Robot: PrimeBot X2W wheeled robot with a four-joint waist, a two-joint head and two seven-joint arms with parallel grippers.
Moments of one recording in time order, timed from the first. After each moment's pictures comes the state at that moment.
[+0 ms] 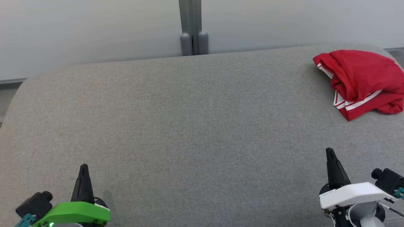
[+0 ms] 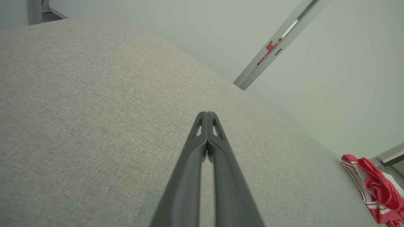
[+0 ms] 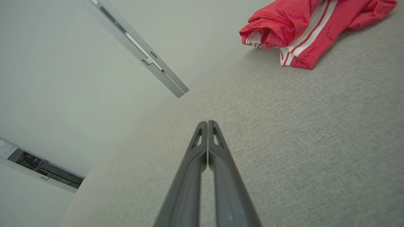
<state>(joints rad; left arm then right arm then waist) -0.02 0.04 0.09 0.28 -0.66 -0.12 -0.13 0.01 -0.07 -0.01 0.18 0.72 0.13 -0.14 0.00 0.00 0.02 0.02</state>
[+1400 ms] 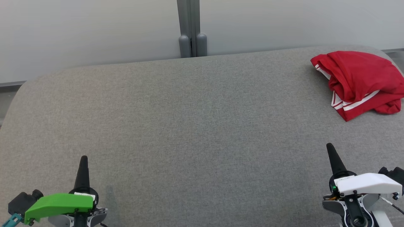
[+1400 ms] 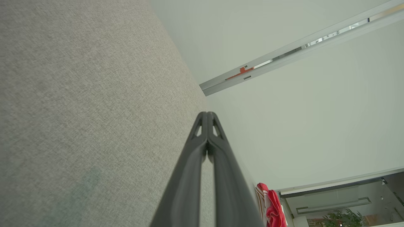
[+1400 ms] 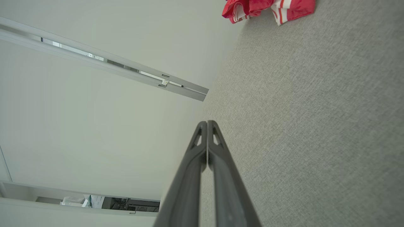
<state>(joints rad) -0.06 0.04 0.10 0.26 -1.18 -0.12 0.00 -0.05 -0.07 -0.05 0.22 1.21 0.13 -0.02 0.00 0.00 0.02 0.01</state>
